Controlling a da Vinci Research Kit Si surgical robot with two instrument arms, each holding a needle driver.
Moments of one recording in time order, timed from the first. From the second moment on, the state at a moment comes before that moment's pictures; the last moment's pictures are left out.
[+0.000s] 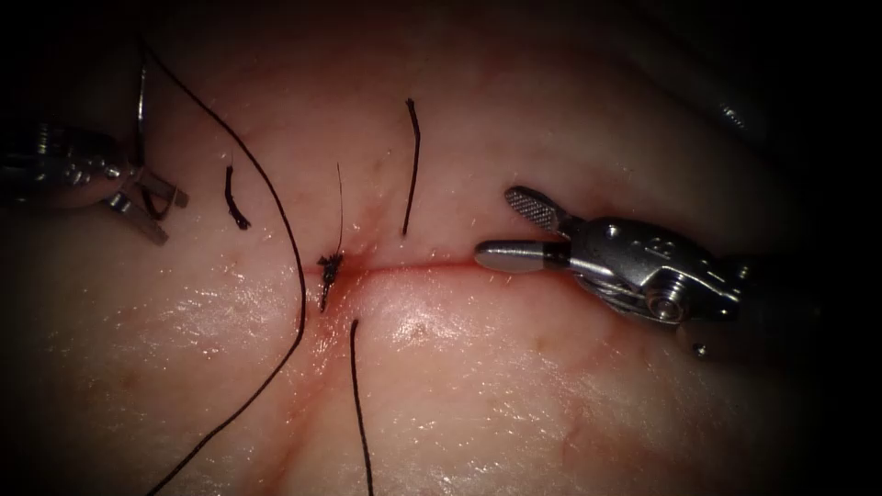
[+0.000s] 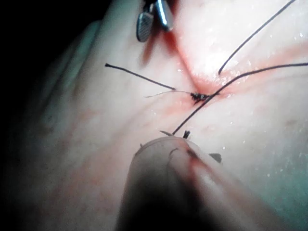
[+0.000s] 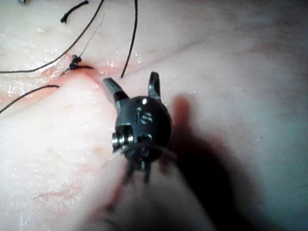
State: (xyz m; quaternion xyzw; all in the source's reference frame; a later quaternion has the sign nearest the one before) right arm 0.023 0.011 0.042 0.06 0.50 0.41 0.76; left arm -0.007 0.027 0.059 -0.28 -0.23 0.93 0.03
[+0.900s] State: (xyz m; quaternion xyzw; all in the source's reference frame) right arm 0.025 0.012 0.042 0.06 0.50 0.42 0.76; left arm -0.004 0.033 0.043 -0.39 -0.18 0.90 0.06
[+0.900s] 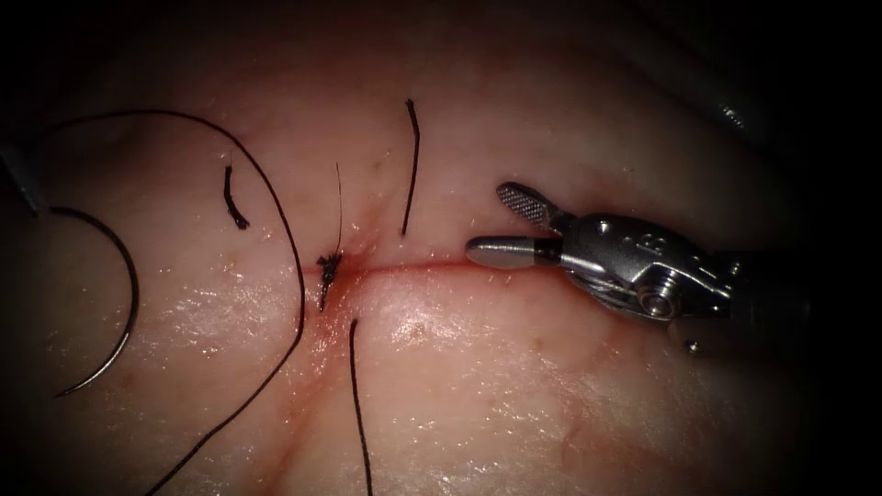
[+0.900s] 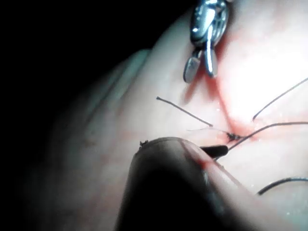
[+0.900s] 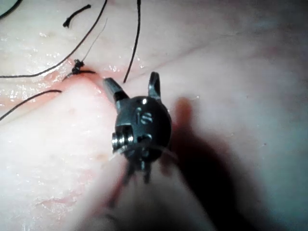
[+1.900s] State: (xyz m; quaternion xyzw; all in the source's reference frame) right arm 0.025 0.013 0.040 0.07 0.51 0.38 0.77; left arm -0.007 0.025 0.048 -0.53 -0.13 0.84 0.08
